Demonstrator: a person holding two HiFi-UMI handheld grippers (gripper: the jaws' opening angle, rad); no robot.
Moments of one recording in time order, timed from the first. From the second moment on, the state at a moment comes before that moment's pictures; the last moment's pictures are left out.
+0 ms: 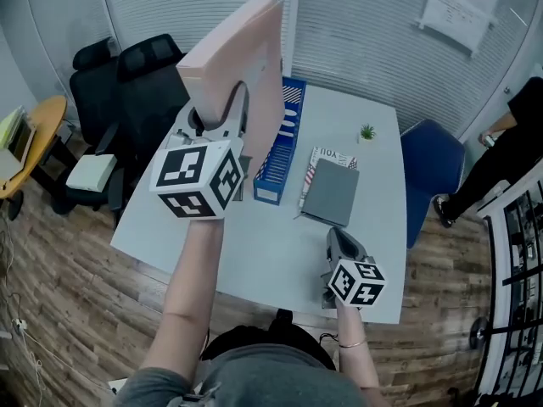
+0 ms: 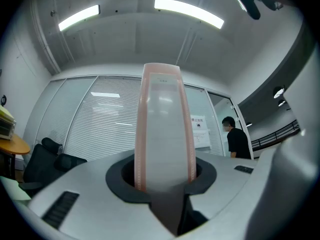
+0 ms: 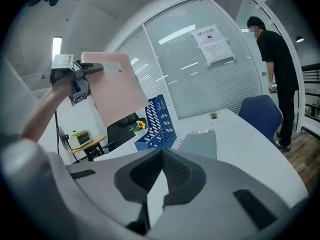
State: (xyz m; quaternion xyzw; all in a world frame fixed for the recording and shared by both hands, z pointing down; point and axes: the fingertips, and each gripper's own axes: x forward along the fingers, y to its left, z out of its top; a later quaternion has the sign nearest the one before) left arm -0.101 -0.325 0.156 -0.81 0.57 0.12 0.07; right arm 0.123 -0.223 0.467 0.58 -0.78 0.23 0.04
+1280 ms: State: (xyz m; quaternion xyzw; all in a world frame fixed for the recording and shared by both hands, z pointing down) left arm -0.050 -0.422 0.211 -0.80 0.59 0.09 0.06; right arm 0.161 -0.250 0.492 0.57 -0.78 0.26 0.05
